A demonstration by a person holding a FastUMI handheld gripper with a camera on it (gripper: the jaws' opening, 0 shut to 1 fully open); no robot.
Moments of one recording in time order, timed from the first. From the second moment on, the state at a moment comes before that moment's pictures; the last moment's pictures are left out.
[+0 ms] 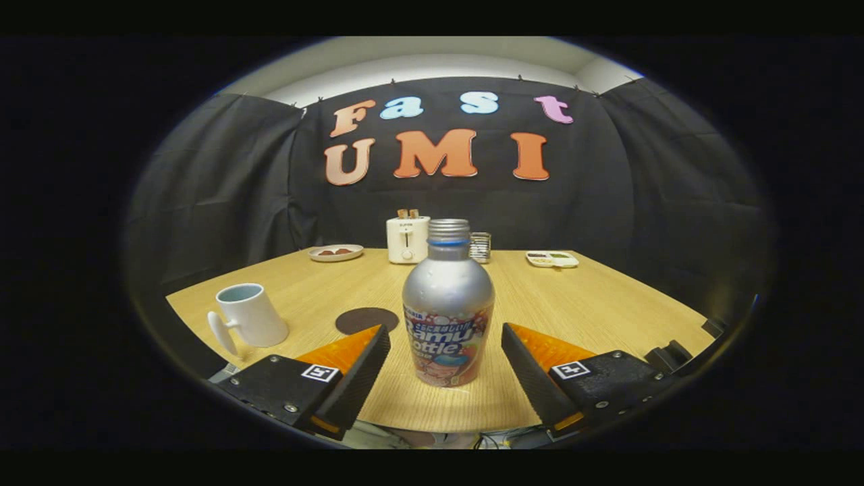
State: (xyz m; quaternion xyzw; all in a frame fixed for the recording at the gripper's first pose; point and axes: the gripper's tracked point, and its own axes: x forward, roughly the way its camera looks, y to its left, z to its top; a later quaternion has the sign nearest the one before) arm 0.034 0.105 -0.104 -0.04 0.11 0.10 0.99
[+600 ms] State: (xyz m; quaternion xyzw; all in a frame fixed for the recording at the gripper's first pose) arm 0.046 0.104 -0.146 -0.04 0.16 0.08 0.98
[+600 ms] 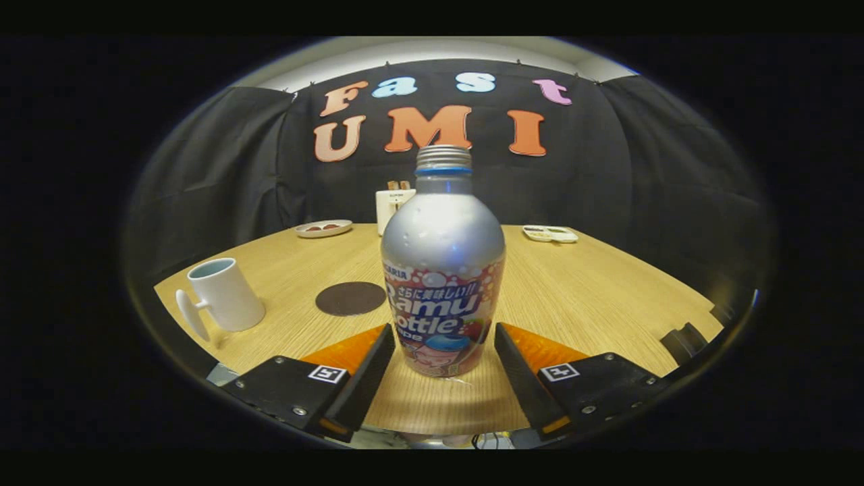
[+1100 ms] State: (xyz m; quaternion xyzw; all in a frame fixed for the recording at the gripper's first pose) arm 0.033 0.135 -0.118 -0.11 0.11 0.08 0.98
